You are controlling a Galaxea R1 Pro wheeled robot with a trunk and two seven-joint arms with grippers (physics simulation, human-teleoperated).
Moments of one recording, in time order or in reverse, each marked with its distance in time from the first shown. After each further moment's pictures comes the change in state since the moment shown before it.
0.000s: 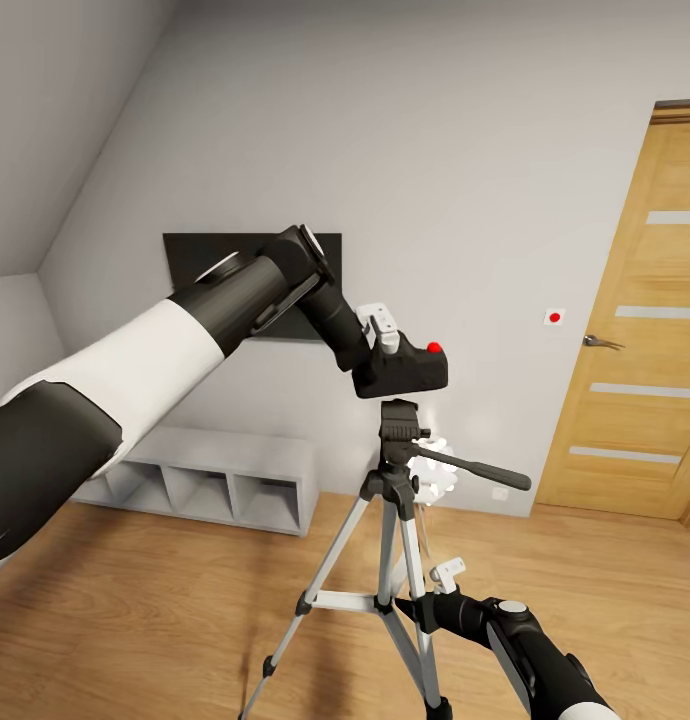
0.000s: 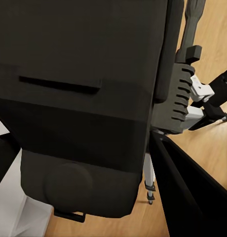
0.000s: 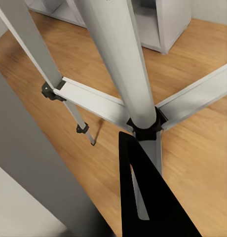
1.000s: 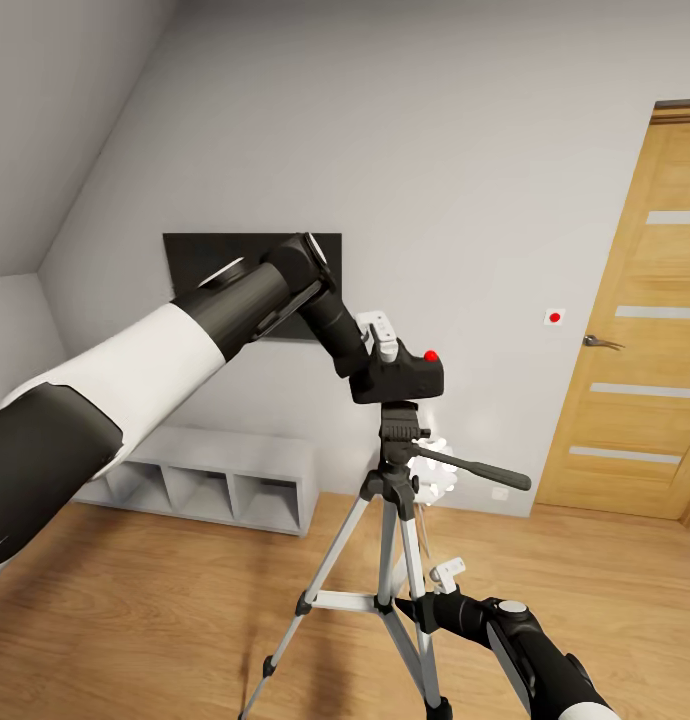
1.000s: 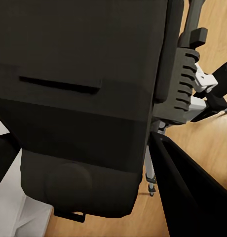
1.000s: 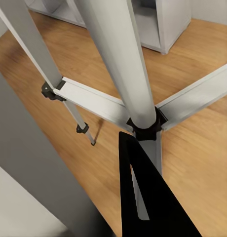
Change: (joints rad) left arm 0.006 0.002 -0.038 -0.002 -0.001 -0.001 0.000; right arm 0.000 0.000 0.000 0.001 0.000 -0.001 0.000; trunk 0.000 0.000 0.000
